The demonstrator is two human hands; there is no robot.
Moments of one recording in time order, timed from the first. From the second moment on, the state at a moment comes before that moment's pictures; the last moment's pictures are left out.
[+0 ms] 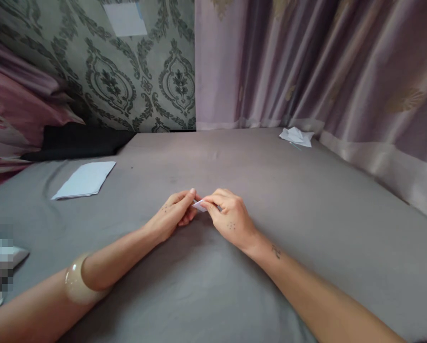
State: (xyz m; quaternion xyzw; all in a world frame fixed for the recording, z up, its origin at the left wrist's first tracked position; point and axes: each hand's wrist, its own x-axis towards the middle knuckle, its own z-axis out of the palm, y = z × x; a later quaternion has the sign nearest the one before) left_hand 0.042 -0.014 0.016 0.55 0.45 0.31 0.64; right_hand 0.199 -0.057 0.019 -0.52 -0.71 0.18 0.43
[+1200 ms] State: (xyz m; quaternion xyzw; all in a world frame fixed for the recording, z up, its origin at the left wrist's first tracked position) left_hand 0.045 -0.013 0.012 0.75 0.41 0.33 0.42; right_hand 0.200 -0.045 0.000 -0.62 -0.56 0.34 0.43
